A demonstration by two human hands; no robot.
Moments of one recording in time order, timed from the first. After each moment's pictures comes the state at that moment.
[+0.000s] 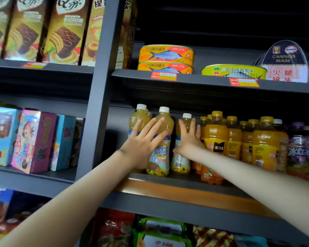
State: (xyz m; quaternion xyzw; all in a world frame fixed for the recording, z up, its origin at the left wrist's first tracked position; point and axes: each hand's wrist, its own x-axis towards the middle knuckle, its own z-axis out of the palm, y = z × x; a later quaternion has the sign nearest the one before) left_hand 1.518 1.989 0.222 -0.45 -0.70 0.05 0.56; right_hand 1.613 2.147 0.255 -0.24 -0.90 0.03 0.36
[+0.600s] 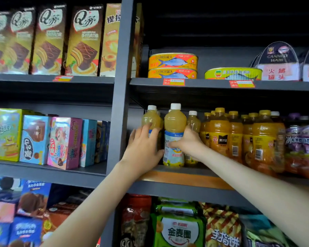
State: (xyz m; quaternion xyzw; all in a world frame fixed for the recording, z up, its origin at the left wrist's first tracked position) left_hand 1.573 1.933 0.210 -0.44 -0.77 -0.22 0.41; right_hand 1.626 2.095 0.245 -0.17 -0.86 0.28 0.39
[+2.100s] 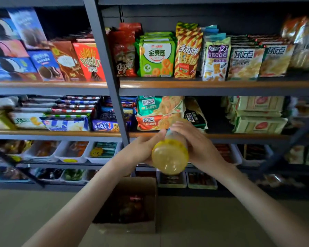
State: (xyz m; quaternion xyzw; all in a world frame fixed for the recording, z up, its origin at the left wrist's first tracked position) left_hand 1.860 1.765 -0.071 -0.30 -0.71 -0.50 -0.39; right_hand 1.971 1.923 -0.116 0.00 -0.92 0.27 0.30
